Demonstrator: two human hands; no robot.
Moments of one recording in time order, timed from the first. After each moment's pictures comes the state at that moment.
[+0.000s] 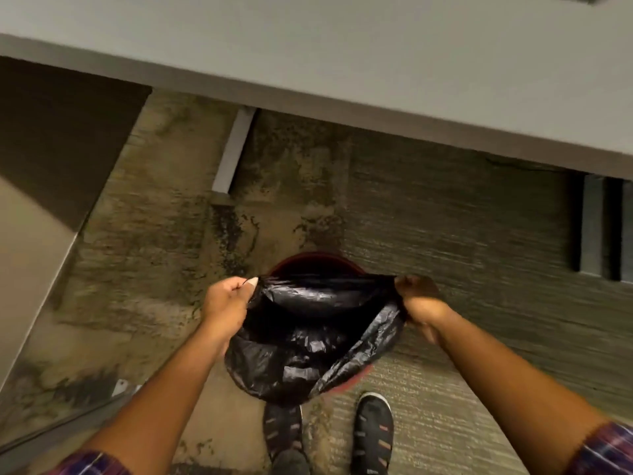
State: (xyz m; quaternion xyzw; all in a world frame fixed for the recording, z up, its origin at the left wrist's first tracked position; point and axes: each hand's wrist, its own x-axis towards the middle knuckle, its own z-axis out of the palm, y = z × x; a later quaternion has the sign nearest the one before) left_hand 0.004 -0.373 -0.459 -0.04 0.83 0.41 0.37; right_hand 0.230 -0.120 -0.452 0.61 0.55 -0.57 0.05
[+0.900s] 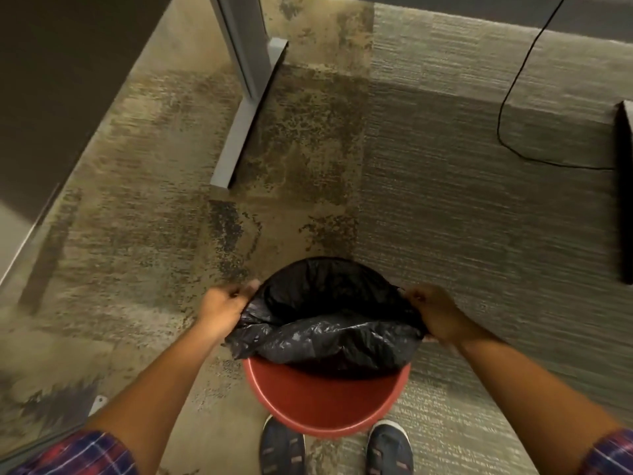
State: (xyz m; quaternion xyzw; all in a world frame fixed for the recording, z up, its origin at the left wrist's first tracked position) left_hand -0.032 -0.383 -0.570 0.00 0.86 0.35 0.37; right_hand 0.240 -0.097 -0.568 0.53 0.62 -0.58 0.09
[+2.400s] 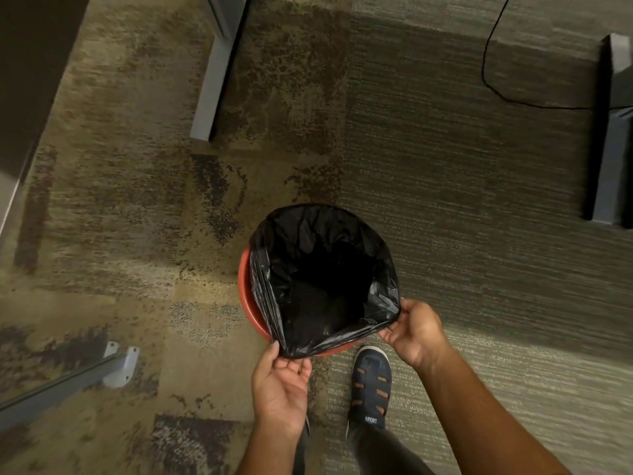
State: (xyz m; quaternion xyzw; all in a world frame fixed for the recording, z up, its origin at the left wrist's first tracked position) left_hand 0.210 -0.435 -0.507 -0.43 0.46 0.68 0.37; right_hand 0.304 -0.212 -0.523 0.67 0.08 -0.74 -0.05
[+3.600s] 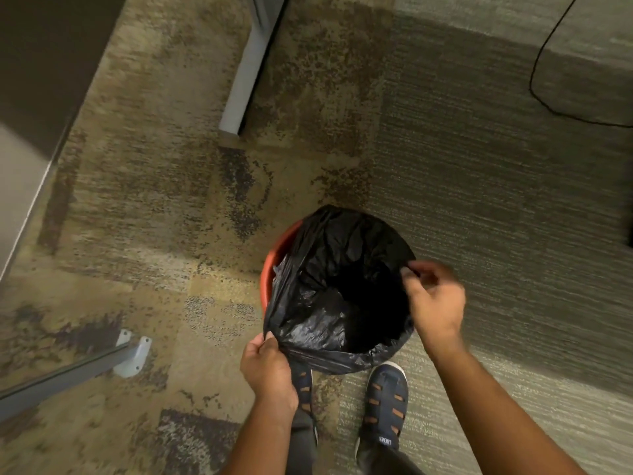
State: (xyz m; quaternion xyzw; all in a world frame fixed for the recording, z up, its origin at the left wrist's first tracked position) left_hand 0.159 -0.435 -0.558 -0.45 0.69 0.52 0.23; right_hand 0.244 -0.200 -0.518 0.60 0.65 -0.45 -0.12
